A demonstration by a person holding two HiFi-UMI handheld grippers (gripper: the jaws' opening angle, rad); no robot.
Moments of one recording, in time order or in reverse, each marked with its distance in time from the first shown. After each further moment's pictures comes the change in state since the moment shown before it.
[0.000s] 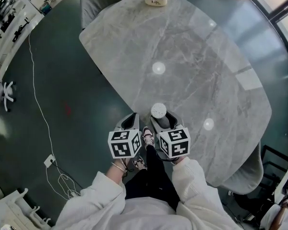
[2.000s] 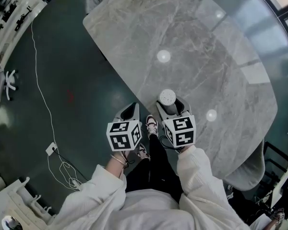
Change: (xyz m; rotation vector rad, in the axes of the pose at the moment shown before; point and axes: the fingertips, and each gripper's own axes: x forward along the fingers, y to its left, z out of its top) left arm -0.008 0.021 -0.002 -0.017 0.000 0.043; right arm 0.012 -0.006 0.014 -0.118 -0.008 -0.026
